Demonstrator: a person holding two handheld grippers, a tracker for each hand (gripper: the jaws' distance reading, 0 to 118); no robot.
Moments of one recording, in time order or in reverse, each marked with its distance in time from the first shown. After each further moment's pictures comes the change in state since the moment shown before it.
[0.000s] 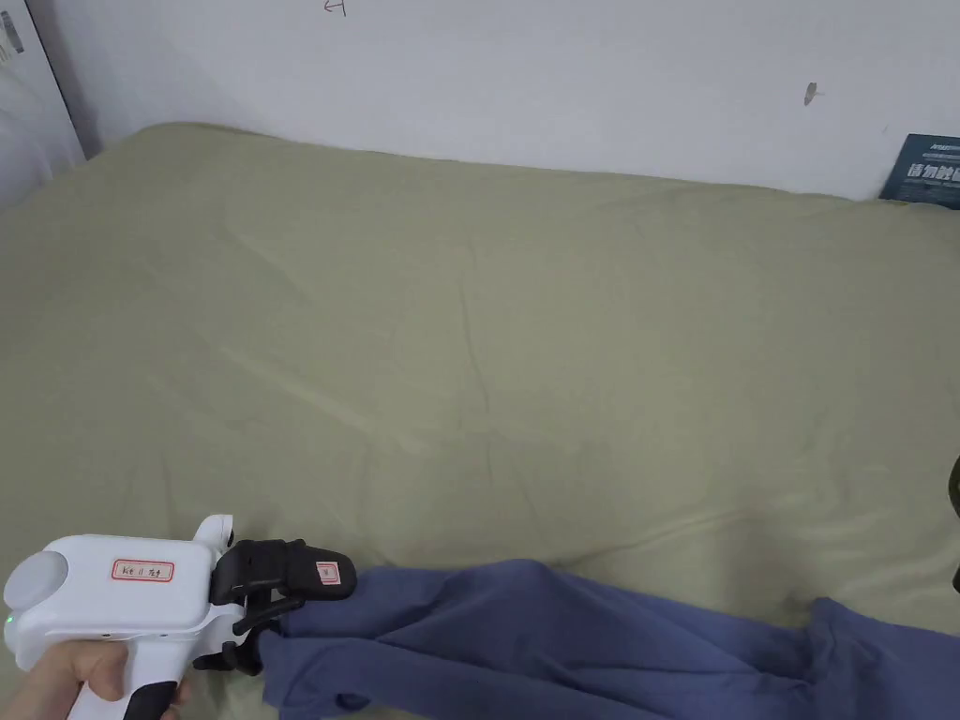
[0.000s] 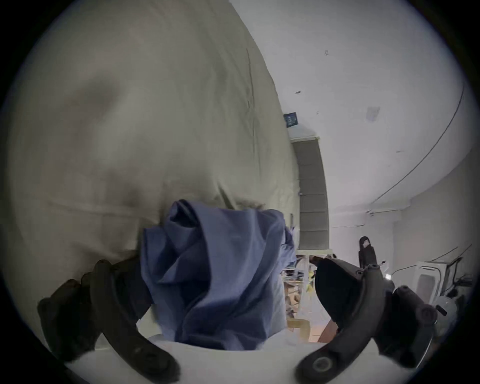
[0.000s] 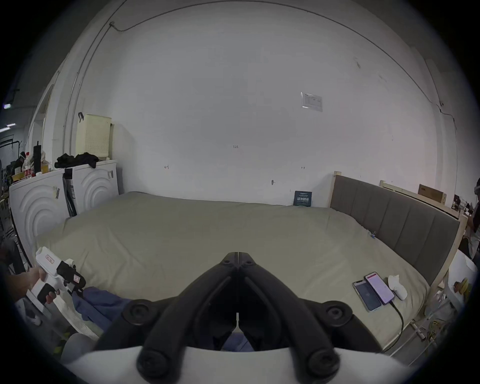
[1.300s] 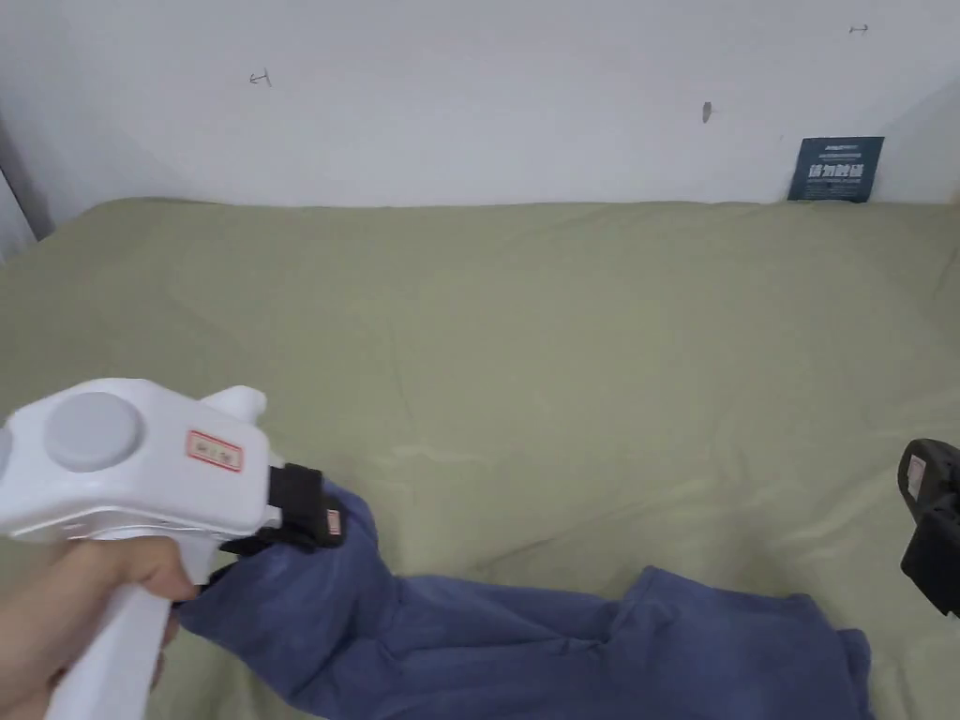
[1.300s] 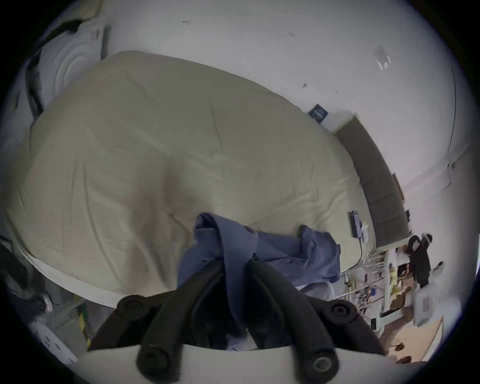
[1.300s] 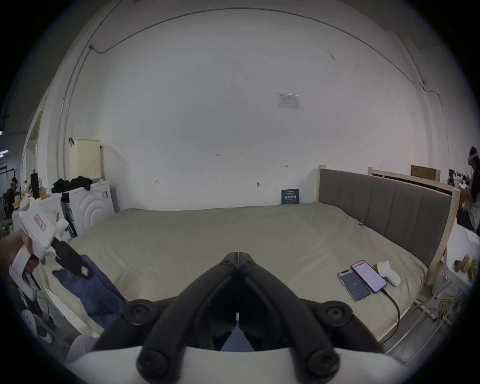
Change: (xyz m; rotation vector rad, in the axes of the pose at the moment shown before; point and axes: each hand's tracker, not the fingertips) left arm 0.261 -0.053 -0.056 0.113 0.652 -0.383; right arm 0.080 -0.009 0.046 0.037 -0.024 -0.126
